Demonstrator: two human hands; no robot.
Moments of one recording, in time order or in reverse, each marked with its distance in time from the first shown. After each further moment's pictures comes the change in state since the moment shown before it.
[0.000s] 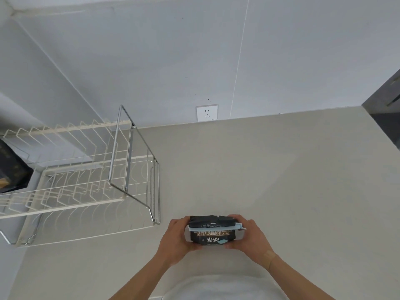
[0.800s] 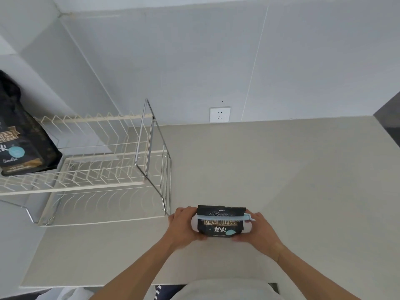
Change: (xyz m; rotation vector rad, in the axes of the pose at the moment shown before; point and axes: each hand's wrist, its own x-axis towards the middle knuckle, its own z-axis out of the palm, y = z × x) left_hand -0.011 0.018 -0.024 0.037 0.026 0.013; right_hand -0.011 -0.019 -0.011 -0.034 0.001 -0.066
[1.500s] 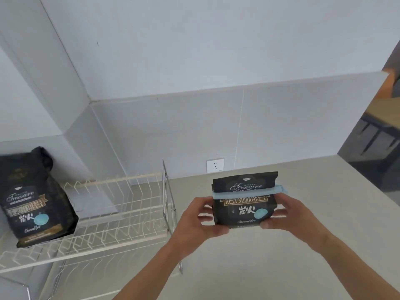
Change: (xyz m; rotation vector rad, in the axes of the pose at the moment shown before) left_hand -0.018 0.114 -0.140 -0.487 0.042 0.359; right_hand -0.055 -0.154 -0.110 0.238 0.255 -0.291
